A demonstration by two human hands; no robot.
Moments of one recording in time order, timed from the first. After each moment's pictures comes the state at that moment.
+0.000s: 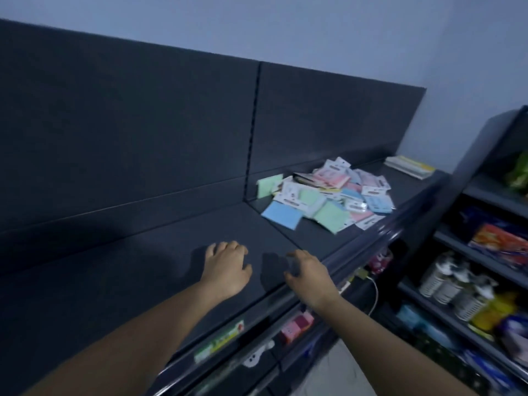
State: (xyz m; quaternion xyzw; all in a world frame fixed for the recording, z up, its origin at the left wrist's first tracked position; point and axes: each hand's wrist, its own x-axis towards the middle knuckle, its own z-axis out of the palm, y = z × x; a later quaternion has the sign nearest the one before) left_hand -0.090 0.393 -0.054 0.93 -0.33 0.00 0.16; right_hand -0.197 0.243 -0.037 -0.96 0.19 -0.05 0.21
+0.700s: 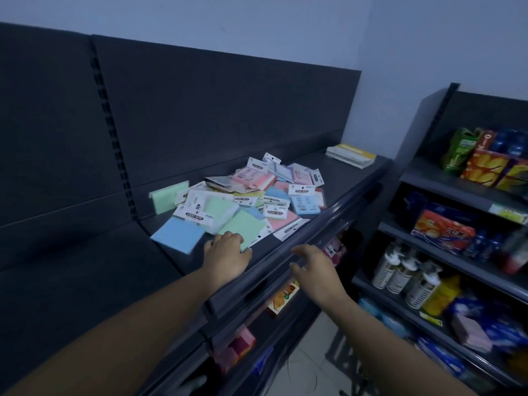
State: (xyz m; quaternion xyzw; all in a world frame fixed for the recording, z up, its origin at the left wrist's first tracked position) left_hand -0.100 0.108 -0.050 0.92 -0.34 -0.06 0.21; right_hand -0.250 -0.011 -0.038 -0.90 0.28 -0.15 0.30
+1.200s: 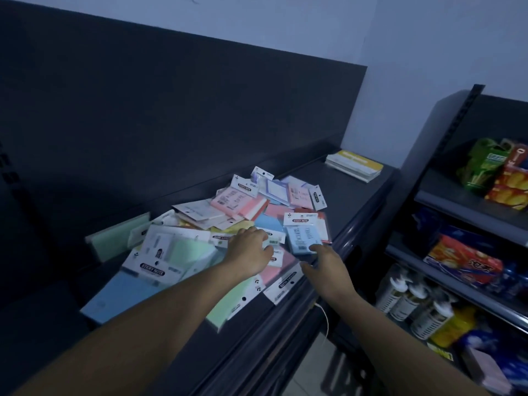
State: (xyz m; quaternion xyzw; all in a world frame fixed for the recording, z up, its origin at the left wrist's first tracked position) left_hand 0.006 -0.051 -0.041 0.88 -0.42 -0.08 0.24; right_hand -0.131 -0.158 -0.047 -0.90 0.36 -0.12 0.23
